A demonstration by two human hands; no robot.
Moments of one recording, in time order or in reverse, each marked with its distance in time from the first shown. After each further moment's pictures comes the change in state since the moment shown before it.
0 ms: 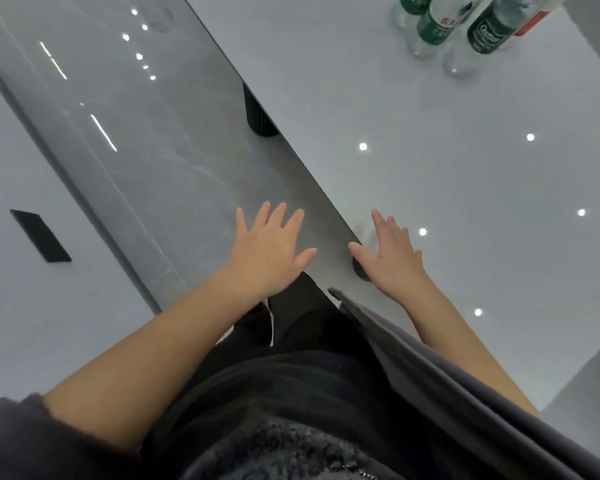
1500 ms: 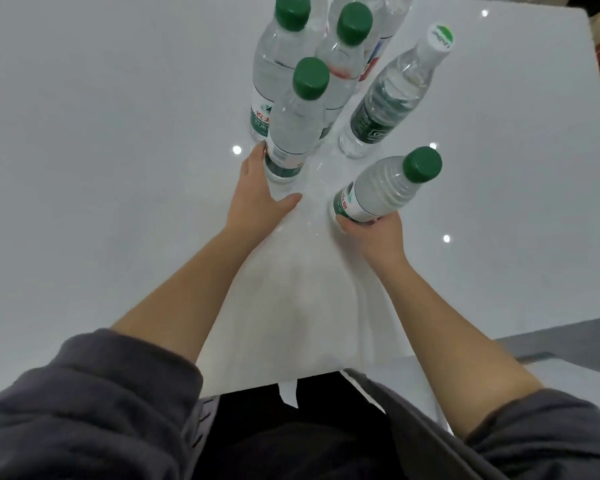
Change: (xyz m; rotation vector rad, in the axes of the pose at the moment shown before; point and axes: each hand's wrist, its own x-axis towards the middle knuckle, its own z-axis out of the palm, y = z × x) left_hand 0.471 0.059 -0.237 -0.328 -0.215 0.646; right_hand 0.282 -0.114 -0.141 1.180 0.952 0.617
